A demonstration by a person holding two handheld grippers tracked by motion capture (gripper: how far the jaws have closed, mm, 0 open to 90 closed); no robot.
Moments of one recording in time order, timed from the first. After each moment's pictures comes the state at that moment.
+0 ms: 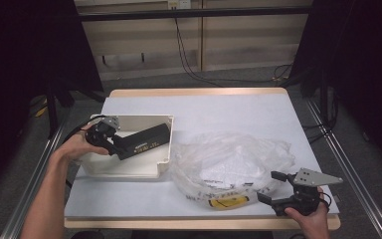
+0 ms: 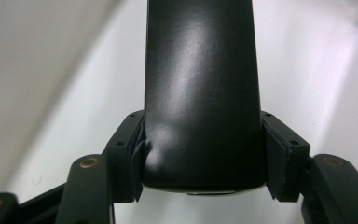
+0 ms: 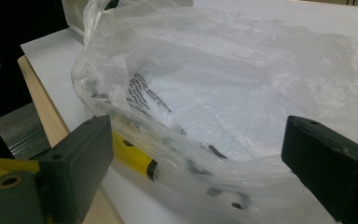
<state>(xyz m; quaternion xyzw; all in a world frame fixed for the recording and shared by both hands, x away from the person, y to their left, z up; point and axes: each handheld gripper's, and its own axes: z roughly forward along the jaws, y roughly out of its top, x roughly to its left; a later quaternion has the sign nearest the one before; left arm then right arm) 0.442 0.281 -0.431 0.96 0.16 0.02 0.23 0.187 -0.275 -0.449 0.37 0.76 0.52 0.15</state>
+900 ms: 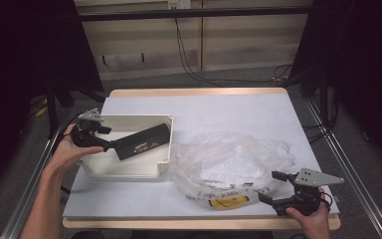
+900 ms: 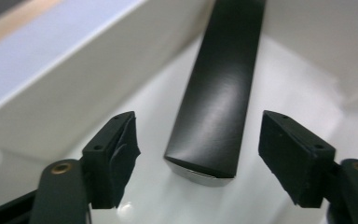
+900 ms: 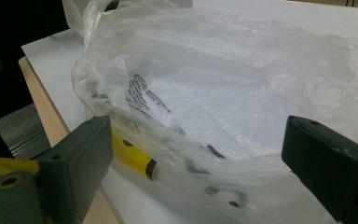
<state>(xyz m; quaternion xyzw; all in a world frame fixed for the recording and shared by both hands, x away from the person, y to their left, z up) 0.403 0.305 -0.390 0.89 0.29 0.12 0.34 0.187 -0.277 -0.449 0.37 0.75 0.52 0.15</state>
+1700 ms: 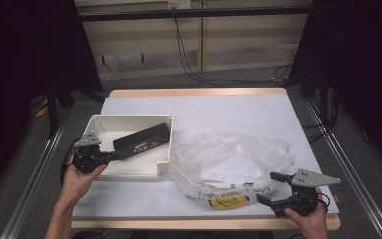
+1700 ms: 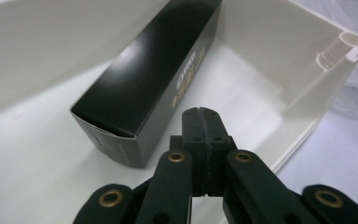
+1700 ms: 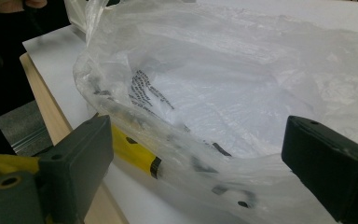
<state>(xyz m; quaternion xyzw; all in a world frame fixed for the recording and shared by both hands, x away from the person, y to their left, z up) 0.337 0.296 -0.427 0.84 0.34 0.12 0.40 0.187 -0.272 -0.452 0.37 0.76 0.52 0.14</state>
